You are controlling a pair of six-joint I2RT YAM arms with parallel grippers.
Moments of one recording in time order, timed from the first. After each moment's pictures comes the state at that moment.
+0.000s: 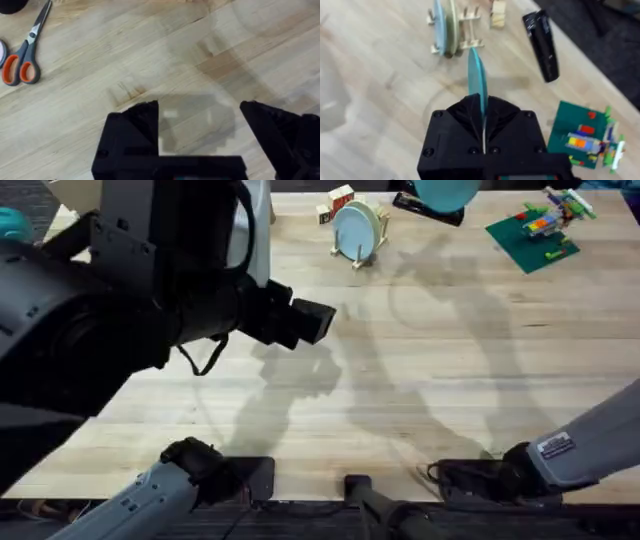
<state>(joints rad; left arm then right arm) -0.50 0.94 0.97 -0.85 -0.03 -0.02 0.14 1.85 2.16 -1.27 -0.17 -0.56</state>
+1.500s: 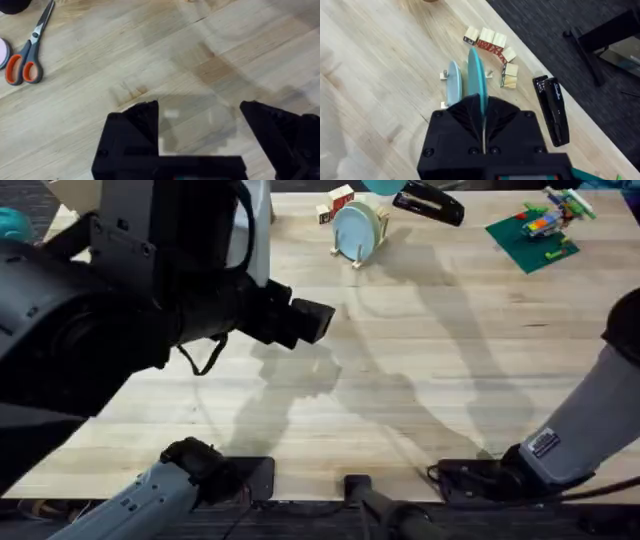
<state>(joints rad) -0.50 0.94 0.97 -0.85 -0.04 -0.01 0.28 1.99 2.16 -1.00 -0.20 -0.51</state>
